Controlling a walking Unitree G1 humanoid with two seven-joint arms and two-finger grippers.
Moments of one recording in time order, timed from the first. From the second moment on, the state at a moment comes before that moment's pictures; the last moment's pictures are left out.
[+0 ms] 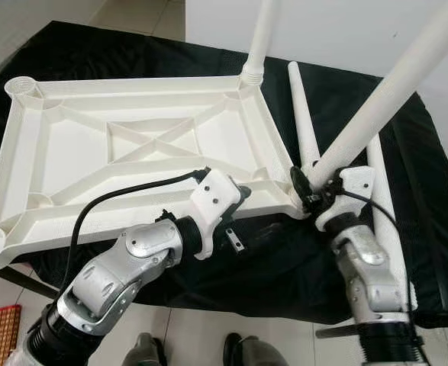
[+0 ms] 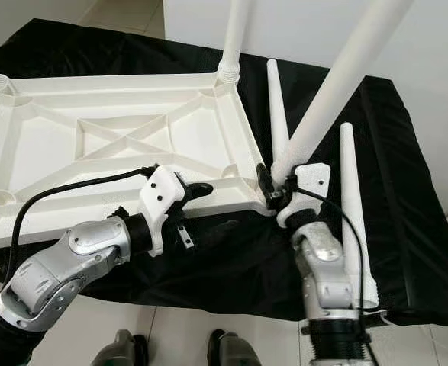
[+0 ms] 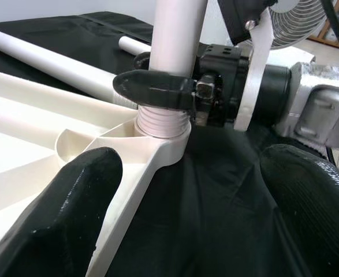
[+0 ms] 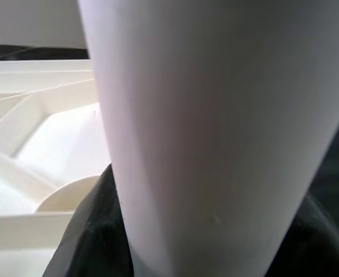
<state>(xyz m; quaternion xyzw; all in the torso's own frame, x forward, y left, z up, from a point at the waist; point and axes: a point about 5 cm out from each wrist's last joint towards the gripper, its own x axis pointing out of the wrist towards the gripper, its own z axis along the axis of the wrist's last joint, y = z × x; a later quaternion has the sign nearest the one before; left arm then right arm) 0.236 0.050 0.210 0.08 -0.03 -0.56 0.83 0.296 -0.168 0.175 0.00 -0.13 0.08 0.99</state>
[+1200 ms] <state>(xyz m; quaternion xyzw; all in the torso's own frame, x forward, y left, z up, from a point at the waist) 0.236 0.052 0.209 0.07 -0.02 -0.56 0.82 0.291 -0.157 0.166 0.04 -0.12 0.02 0.99</state>
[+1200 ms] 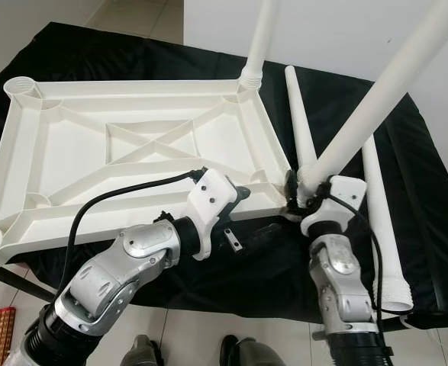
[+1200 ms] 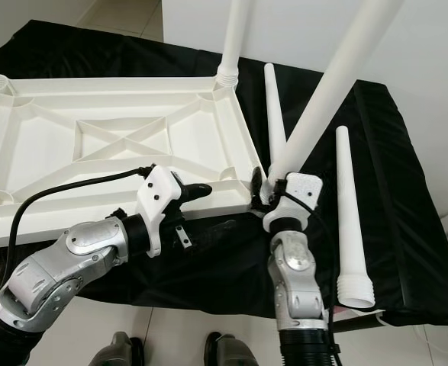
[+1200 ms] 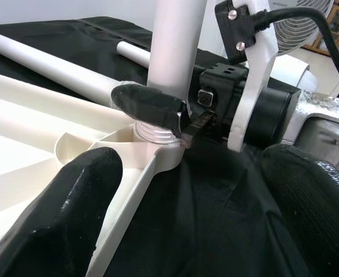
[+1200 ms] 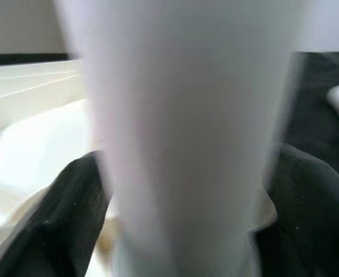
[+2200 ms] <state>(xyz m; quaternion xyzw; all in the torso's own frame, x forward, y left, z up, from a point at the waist) 0.236 0.051 0.211 0.07 -0.02 -0.56 0.82 0.310 -0.192 0.174 -0.04 -0.10 0.29 0.95</state>
